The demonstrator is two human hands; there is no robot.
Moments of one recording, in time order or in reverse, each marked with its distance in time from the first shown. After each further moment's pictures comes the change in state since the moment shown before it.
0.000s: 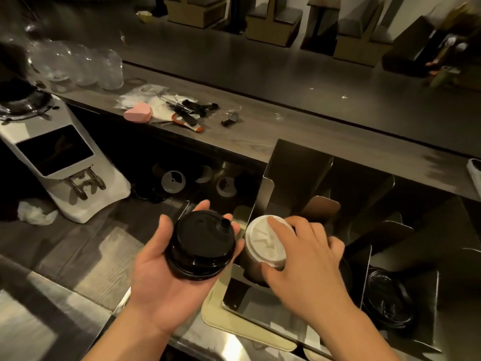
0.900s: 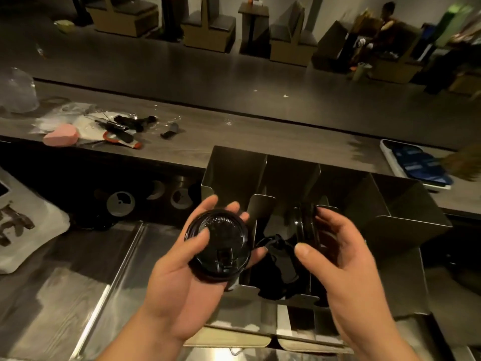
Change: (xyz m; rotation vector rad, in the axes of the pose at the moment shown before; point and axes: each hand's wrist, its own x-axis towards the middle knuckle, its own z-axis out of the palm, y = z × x) left_hand 0.030 -0.049 0.073 0.203 -0.138 -0.007; right_hand -0.060 0.047 -0.053 1.127 0.359 0.330
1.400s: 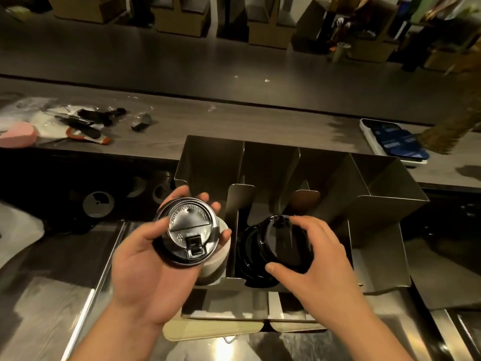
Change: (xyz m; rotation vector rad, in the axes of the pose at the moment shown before) left_hand 0.015 0.008 -0.018 0.064 0.025 0.028; right_hand 0.005 0.041 -0.017 -0.748 -0.029 -0.059
